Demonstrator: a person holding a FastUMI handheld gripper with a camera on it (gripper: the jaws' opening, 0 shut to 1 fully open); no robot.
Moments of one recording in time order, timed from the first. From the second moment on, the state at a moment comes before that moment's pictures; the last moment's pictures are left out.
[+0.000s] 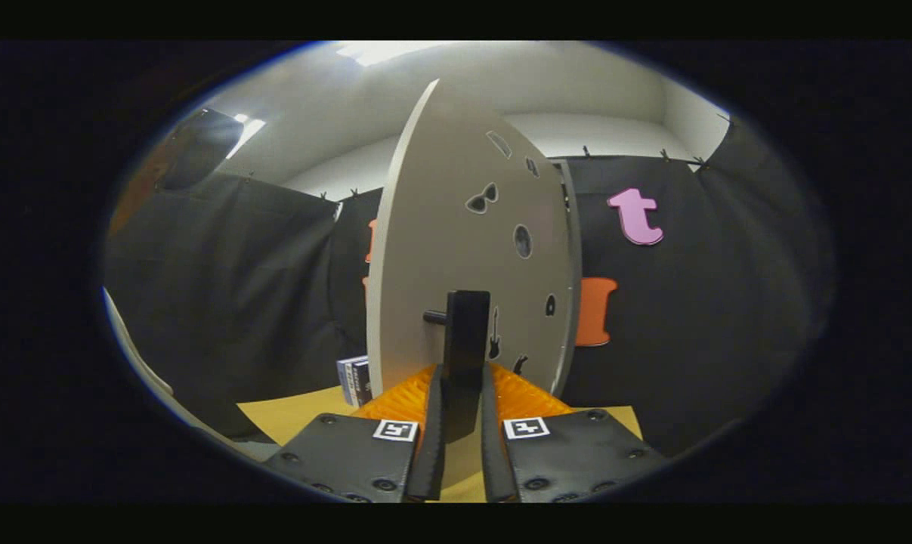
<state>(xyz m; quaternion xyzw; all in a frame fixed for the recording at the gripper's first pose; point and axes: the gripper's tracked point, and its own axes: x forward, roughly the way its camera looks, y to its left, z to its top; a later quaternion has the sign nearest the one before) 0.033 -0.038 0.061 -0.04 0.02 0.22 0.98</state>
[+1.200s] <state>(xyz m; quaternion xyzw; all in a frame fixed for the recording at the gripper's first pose) 0.022 -0.116 0.077 -0.05 -0.01 0.00 1.00</state>
